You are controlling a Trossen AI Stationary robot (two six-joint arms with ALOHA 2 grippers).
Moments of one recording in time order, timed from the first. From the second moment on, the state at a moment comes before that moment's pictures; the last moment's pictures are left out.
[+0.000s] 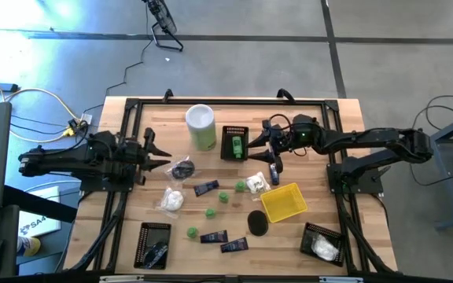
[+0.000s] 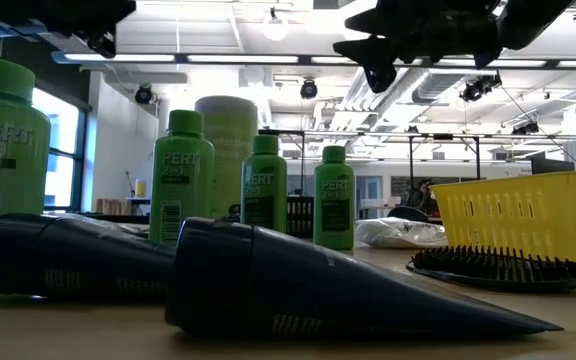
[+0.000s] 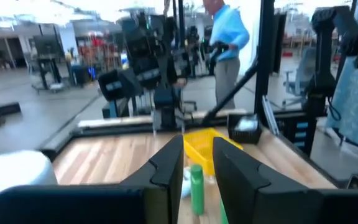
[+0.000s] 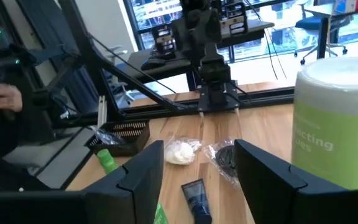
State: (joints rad) left arm 0.06 0.26 0.33 0.04 0.14 0.05; right arm -0.23 1.23 0.65 0.47 -0.44 0.15
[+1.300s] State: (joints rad) left arm 0.06 0.25 0.33 -0.03 0.12 0.07; right arm 0.10 1.39 0.87 -0.02 0.07 0.15
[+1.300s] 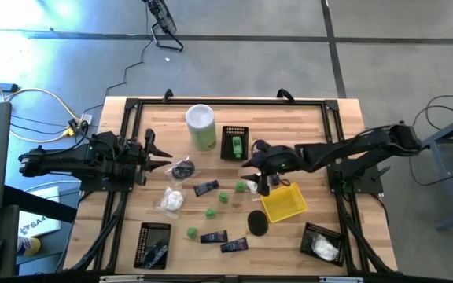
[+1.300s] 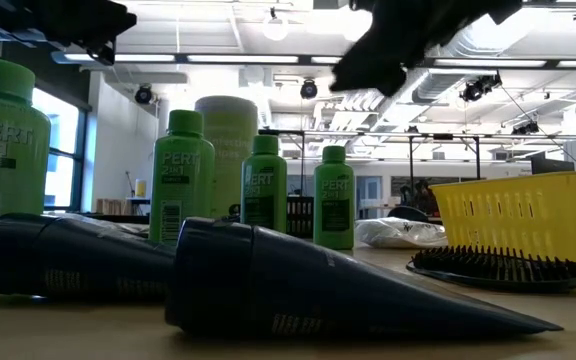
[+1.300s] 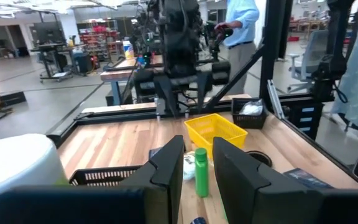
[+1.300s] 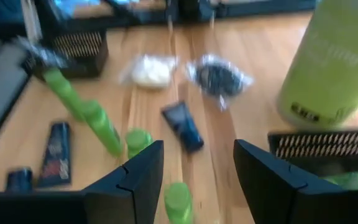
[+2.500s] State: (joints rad) left arm 0.06 0.25 0.33 -0.12 0.11 0.07; right arm 0.10 1.65 0.87 0.06 -0.08 0.22
